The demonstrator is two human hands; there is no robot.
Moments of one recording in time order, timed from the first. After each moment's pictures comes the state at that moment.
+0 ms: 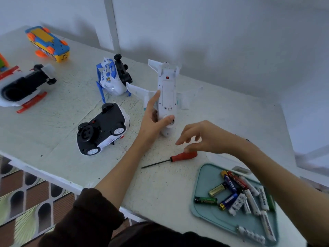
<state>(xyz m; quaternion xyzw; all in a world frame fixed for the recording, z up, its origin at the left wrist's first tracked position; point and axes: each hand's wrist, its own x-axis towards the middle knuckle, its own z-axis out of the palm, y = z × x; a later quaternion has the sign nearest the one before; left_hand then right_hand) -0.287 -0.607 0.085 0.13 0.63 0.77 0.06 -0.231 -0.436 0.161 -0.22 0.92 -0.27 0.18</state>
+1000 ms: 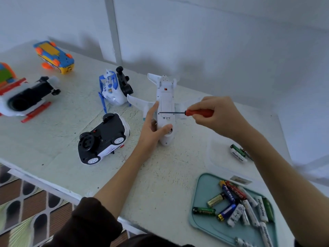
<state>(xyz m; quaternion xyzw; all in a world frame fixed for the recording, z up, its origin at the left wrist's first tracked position) -0.285 -0.606 0.083 0.11 0.62 0.78 0.08 -0.241 -0.430 0.212 -0.13 0.94 -0.30 -0.09</state>
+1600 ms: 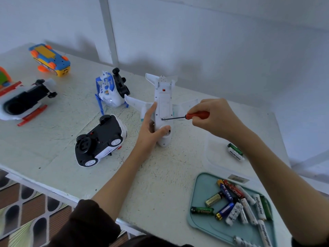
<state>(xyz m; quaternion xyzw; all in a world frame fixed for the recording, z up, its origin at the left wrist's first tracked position) -0.285 -0.605 0.084 0.12 0.63 0.77 0.07 -0.242 -0.428 0.207 -0.10 0.96 -0.26 -0.09</state>
